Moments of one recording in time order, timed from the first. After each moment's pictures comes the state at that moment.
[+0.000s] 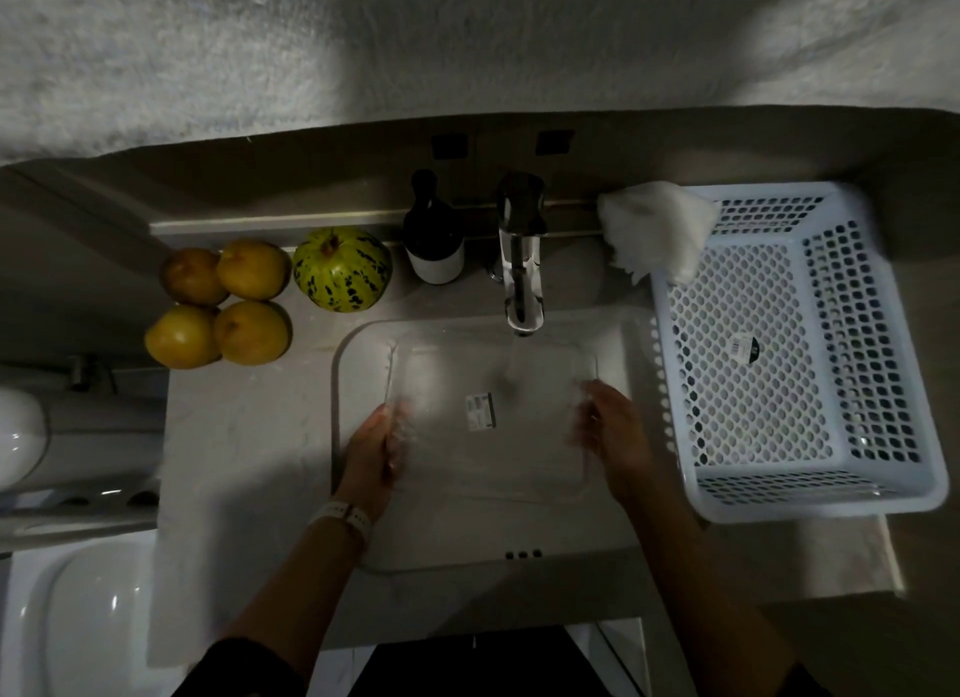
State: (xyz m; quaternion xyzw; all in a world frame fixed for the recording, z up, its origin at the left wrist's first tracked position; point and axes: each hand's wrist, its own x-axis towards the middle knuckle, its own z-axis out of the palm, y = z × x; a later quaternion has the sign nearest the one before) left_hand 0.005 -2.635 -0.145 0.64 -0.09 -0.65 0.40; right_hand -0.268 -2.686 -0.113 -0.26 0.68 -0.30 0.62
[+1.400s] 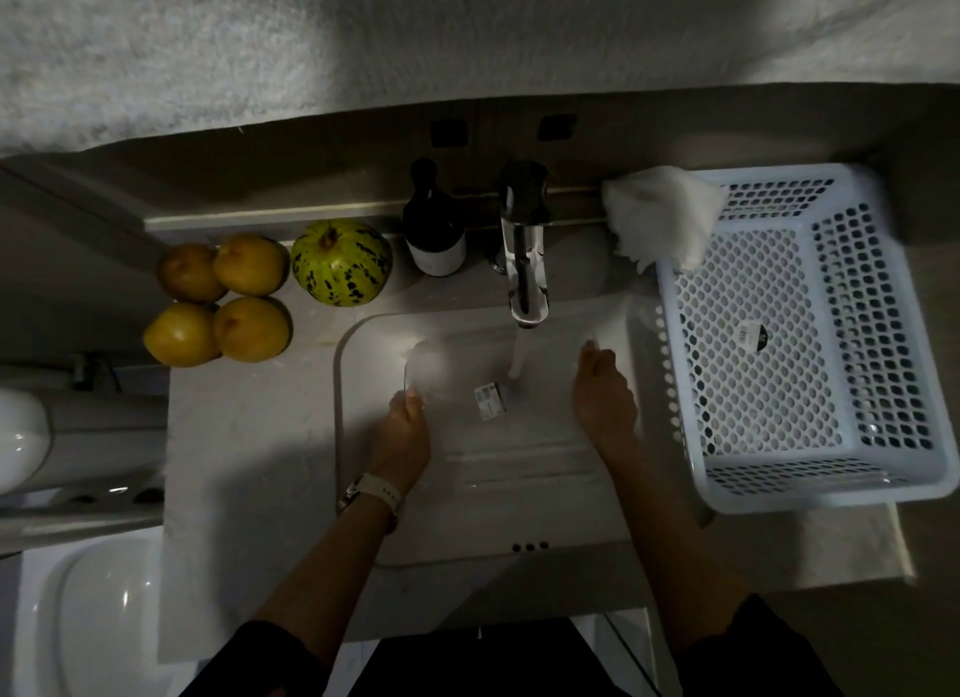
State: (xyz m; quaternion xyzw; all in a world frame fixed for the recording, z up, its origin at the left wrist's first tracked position) left_hand -0.015 -2.651 -0.149 0.78 -0.38 -0.47 0.16; right_hand -0.233 -2.723 -0.132 -0.41 0.84 -0.08 0.35
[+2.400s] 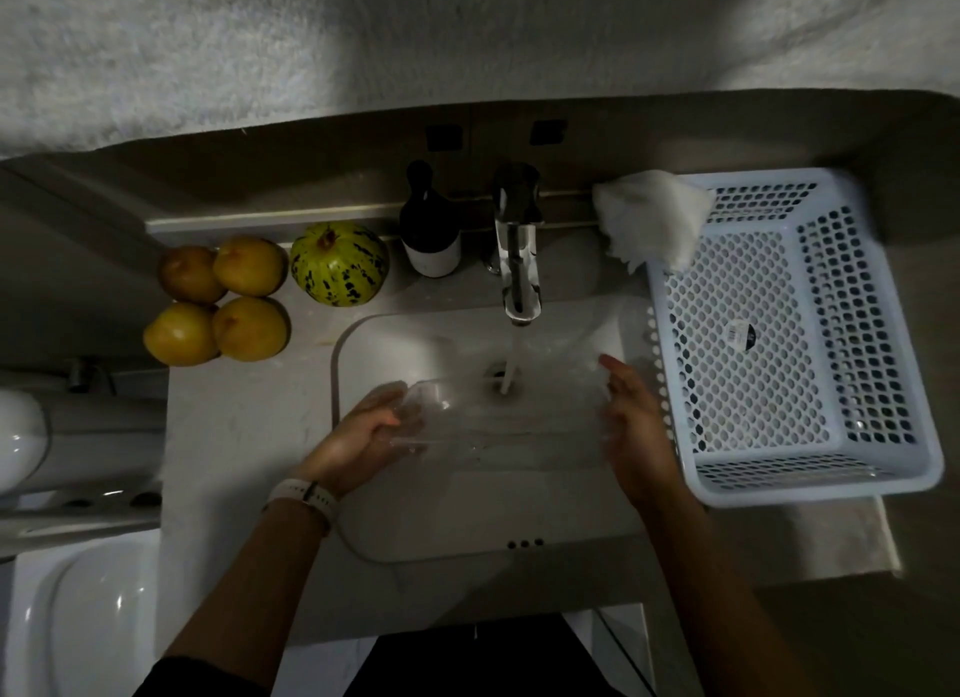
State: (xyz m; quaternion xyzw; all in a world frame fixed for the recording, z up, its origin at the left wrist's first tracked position) left_hand 0.032 -2.657 -0.122 0.56 -0.07 -0.75 0.34; right_hand -0.278 -2.674 -0.093 -0.31 0.63 -0.36 0.62
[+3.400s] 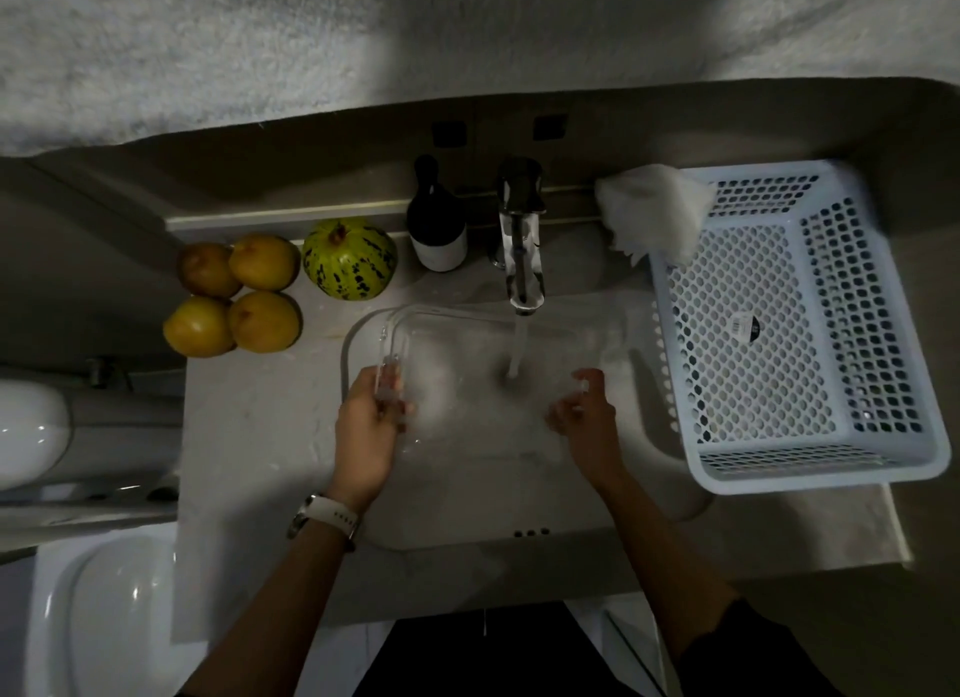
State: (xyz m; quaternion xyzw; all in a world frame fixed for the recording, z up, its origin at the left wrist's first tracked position) left_hand 0.012 -2.637 -0.097 0.72 -0.40 -0.44 0.36; right_hand -0.245 -2.664 -0.144 -0.45 0.70 -0.25 0.49
